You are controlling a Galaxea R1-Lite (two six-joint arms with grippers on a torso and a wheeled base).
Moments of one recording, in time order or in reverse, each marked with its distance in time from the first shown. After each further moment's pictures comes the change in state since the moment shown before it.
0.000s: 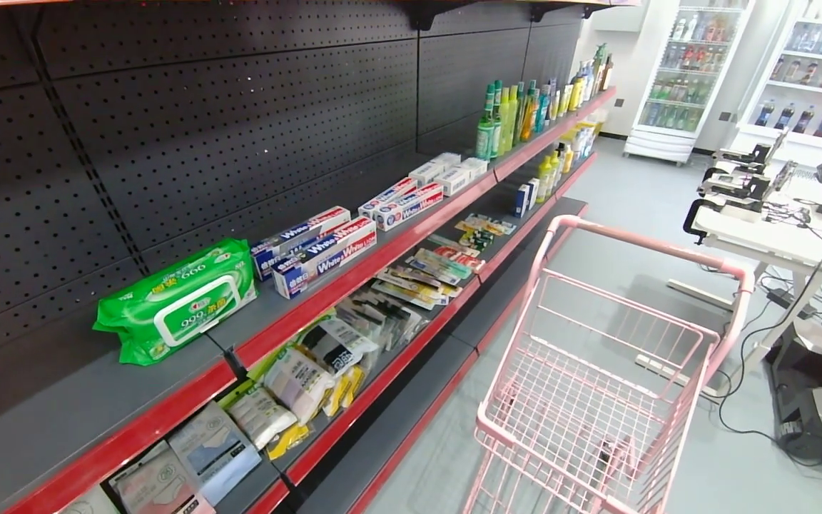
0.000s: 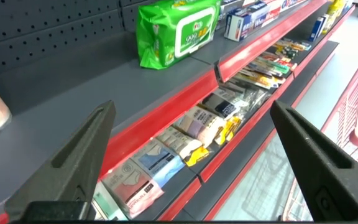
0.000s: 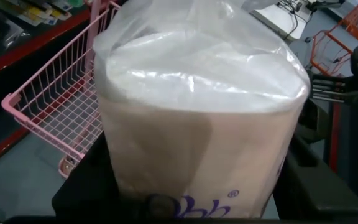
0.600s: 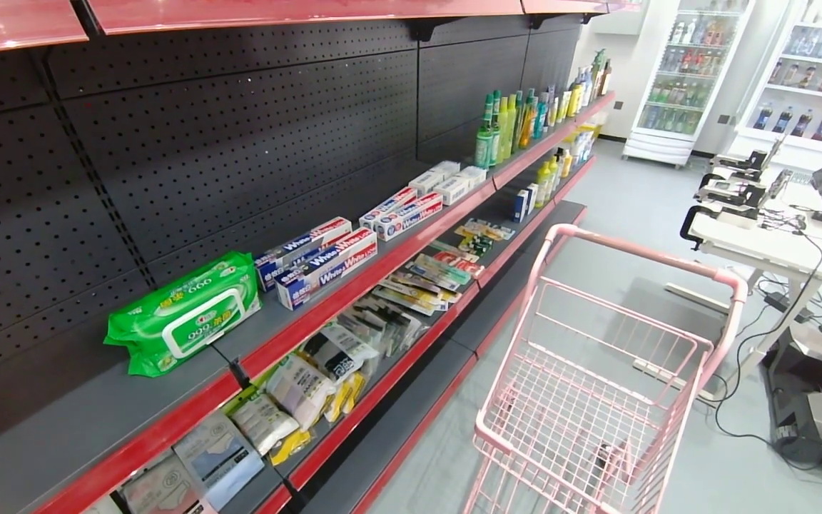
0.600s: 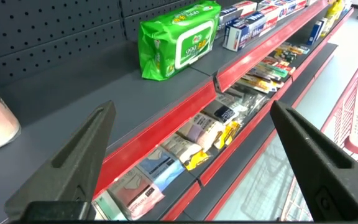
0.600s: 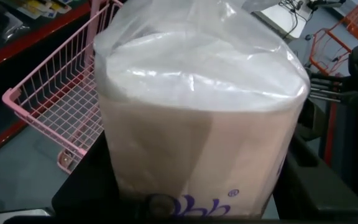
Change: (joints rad) left arm 0.000 0.000 0.000 0.000 0.000 0.000; right arm 0.001 0.009 0.017 -0.001 0.000 -0.008
